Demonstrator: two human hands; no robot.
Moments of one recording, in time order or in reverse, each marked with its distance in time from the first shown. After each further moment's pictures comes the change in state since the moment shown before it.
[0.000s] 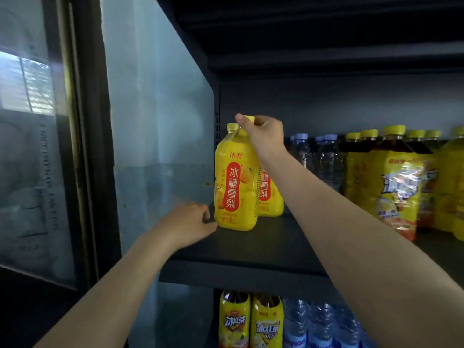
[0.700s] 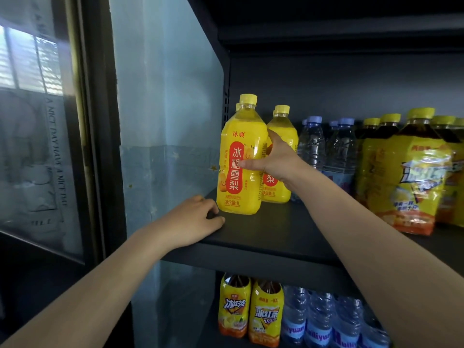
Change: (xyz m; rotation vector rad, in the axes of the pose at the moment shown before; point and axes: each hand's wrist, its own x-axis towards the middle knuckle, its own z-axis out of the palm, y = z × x) left_hand -0.017 0.004 0.017 -0.121 -0.071 0.012; right_hand -0.026 0.059 -0.022 -0.200 -0.444 0.149
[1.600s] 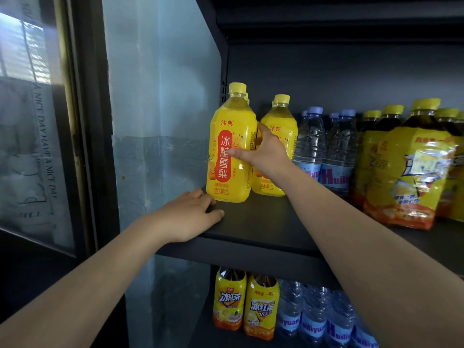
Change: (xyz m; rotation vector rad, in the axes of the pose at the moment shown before) left_hand 0.006 -0.001 0.007 0.044 -0.091 -0.016; right_hand 0.020 0.016 0.023 -0.186 0.136 -0.093
